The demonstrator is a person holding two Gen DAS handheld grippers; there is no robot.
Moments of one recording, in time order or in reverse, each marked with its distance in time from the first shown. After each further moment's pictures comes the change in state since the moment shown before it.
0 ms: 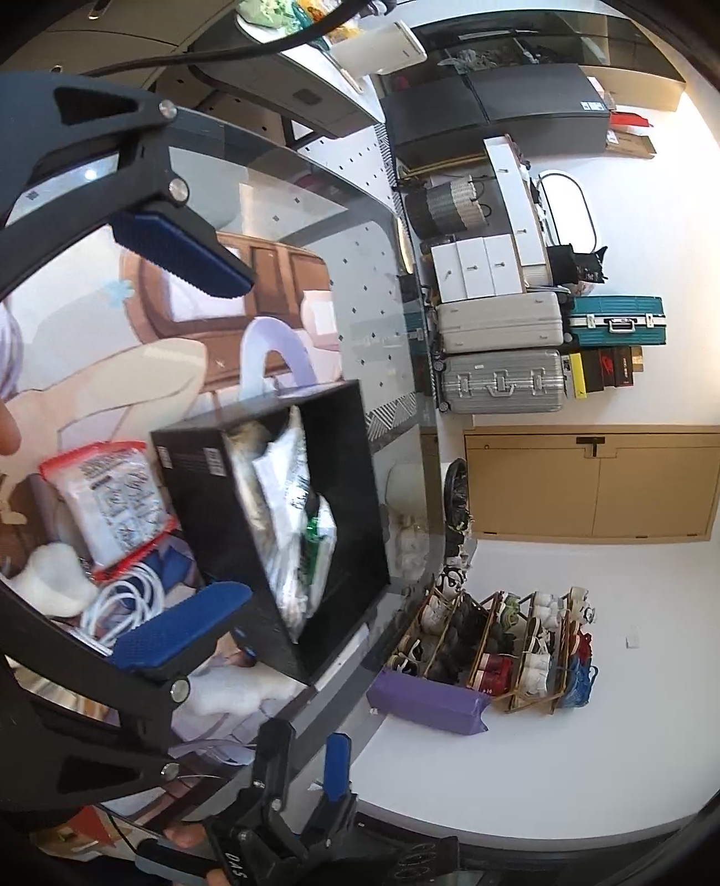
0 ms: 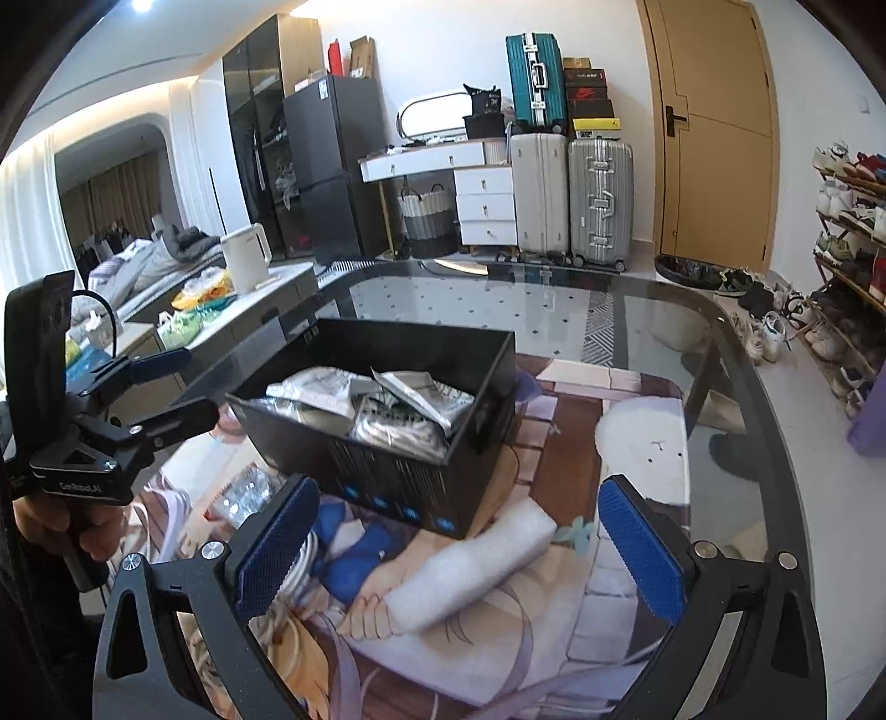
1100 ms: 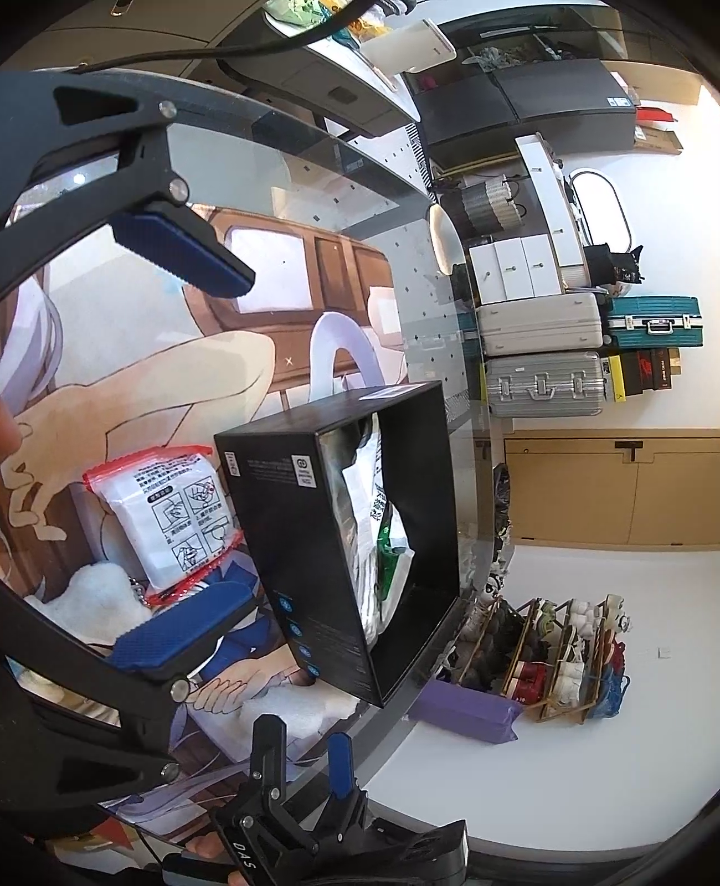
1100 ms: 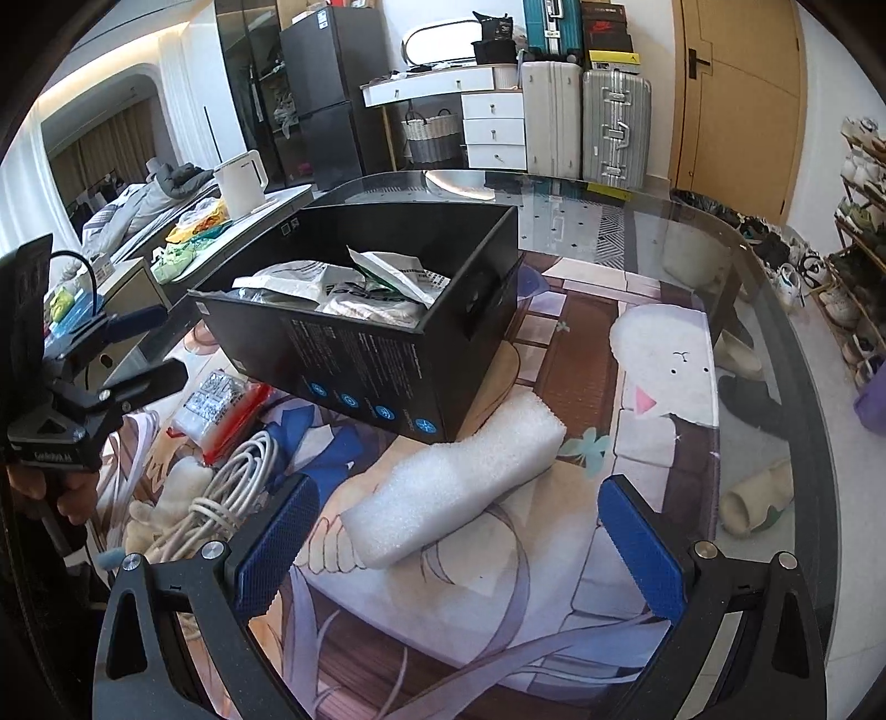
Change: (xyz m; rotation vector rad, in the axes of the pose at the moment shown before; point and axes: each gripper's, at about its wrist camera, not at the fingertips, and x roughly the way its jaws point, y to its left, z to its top) left arm 0.015 -0.004 -0.028 -0.006 0.101 0.003; right arm 0.043 -0.009 -0.026 0.002 0.206 0.012
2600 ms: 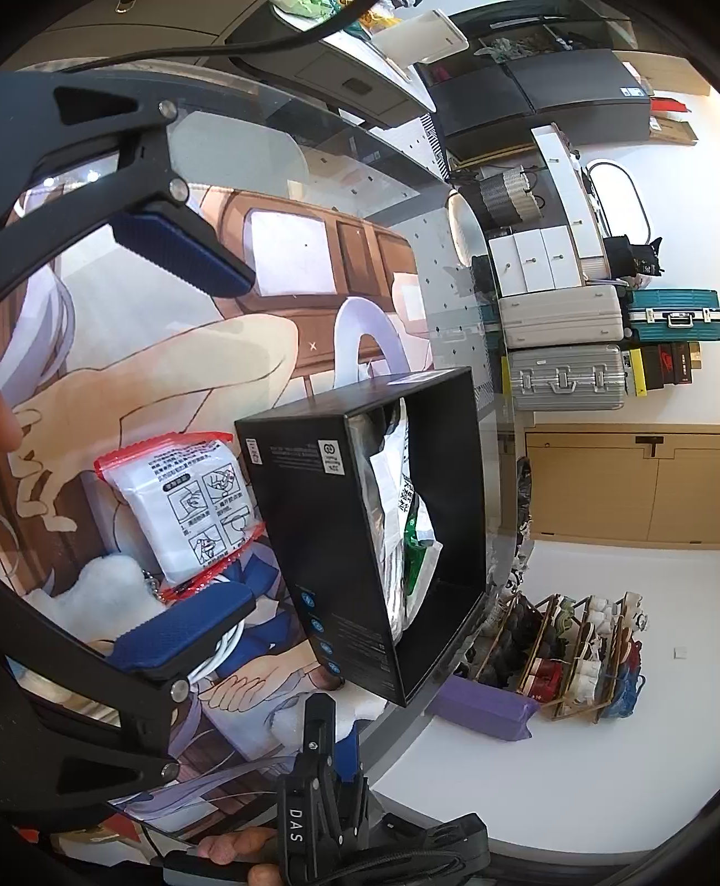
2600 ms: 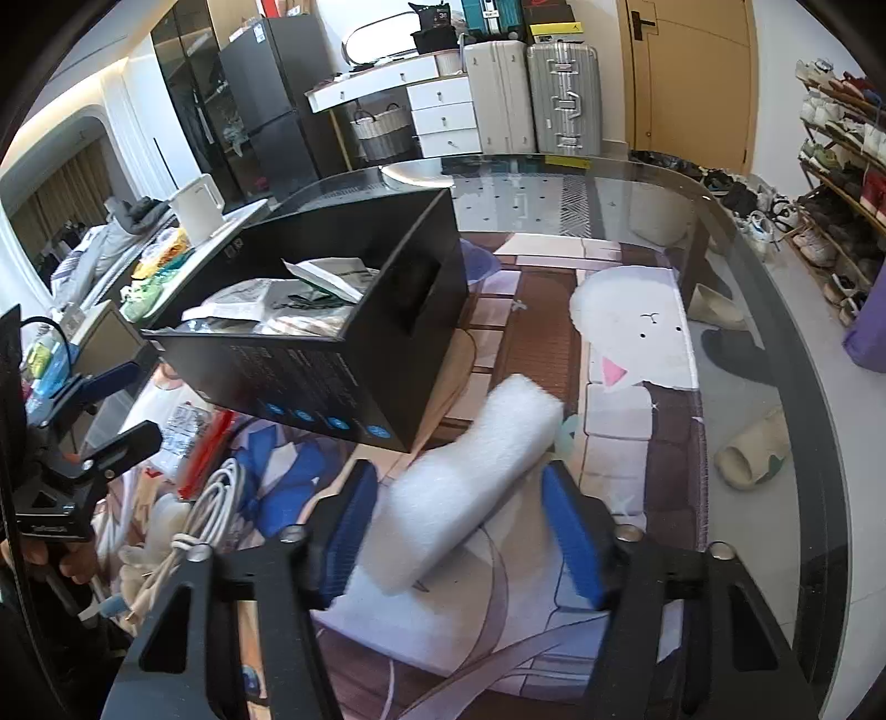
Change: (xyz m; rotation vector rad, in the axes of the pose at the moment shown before) left arm 0.006 -0.002 -0.004 -0.005 0.056 -0.021; right arm 0.010 -0.022 -0.001 0.134 0.025 -0.027
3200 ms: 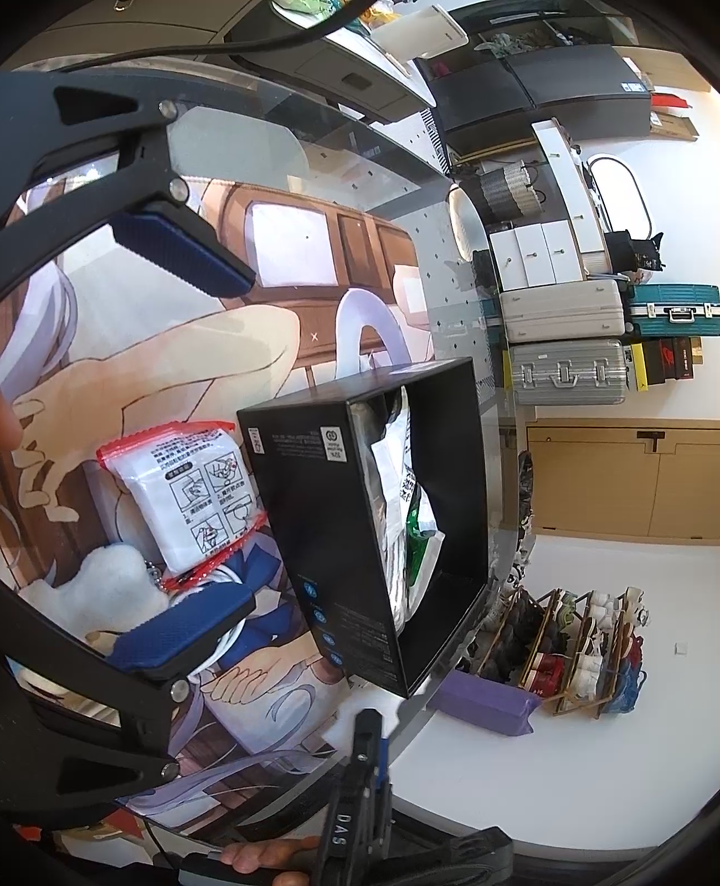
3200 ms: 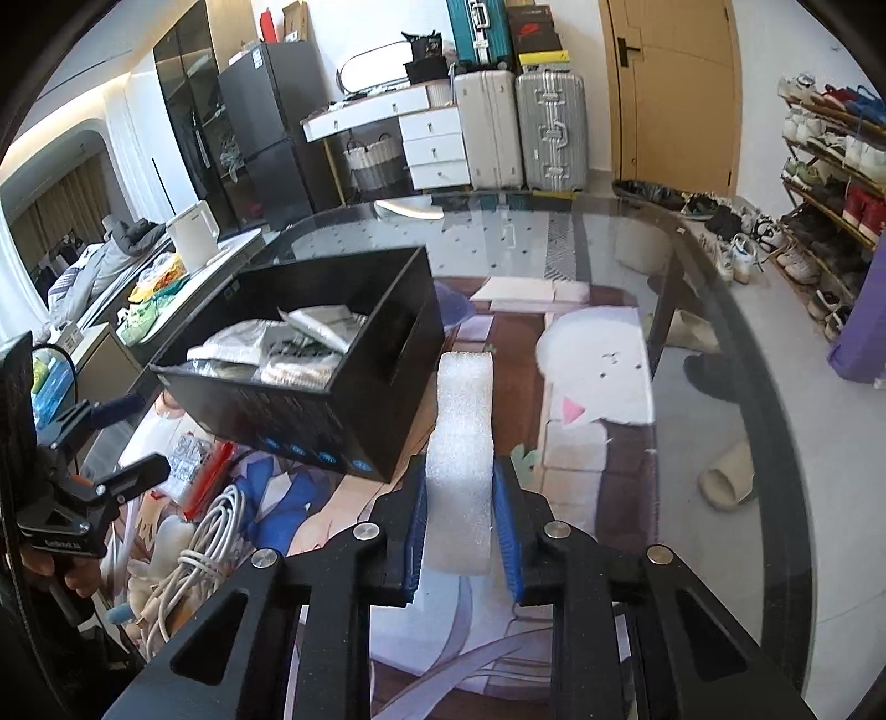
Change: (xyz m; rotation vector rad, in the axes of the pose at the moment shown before) left arm 0.000 -0.002 -0.001 0.008 0.008 -0.015; right arm -0.030 -0.009 0.005 0.008 -0.105 -0.035
